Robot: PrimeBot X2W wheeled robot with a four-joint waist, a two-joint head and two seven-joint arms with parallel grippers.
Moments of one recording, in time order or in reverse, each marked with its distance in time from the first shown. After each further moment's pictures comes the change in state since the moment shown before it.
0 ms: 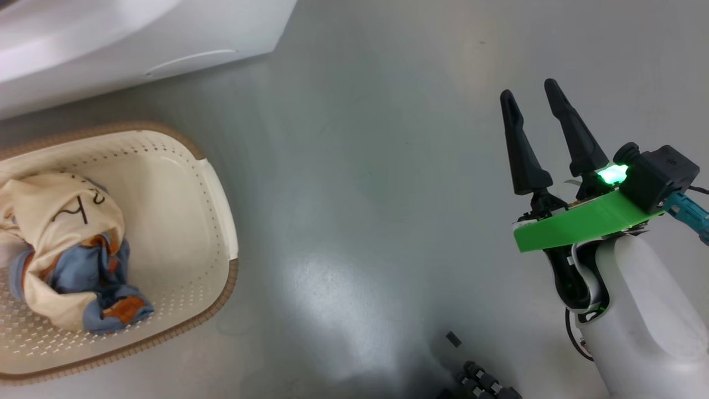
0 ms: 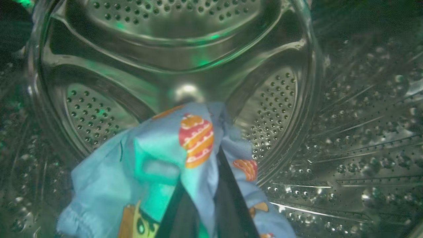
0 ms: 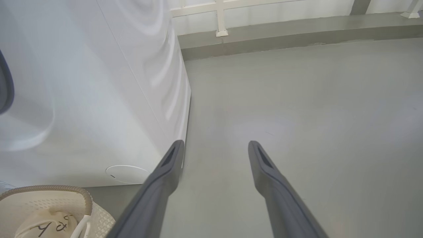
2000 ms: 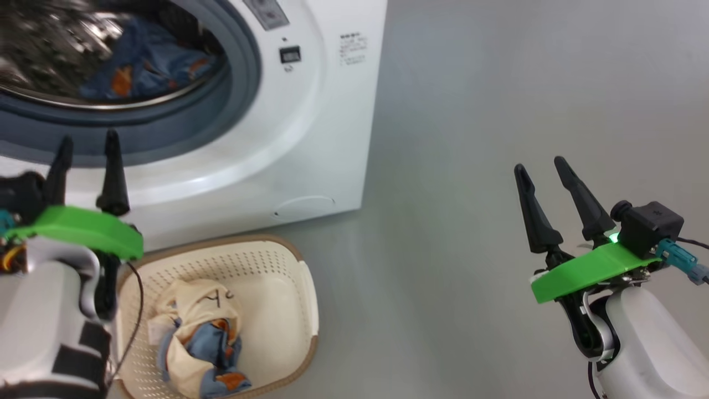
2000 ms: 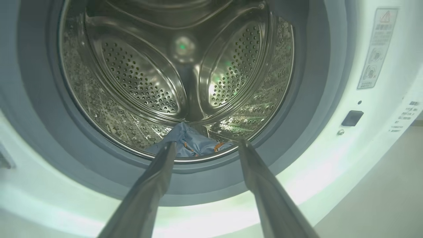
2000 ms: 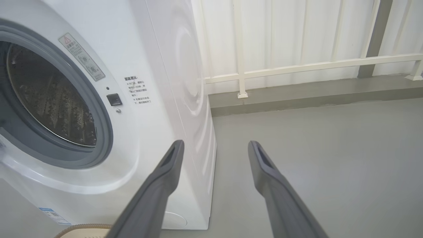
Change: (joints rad) left arm 0.742 -0.163 -0.087 -0.024 -0.121 0.010 0.001; right arm 0.125 -0.048 0.002 0.105 0.012 0.000 0.000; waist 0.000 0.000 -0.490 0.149
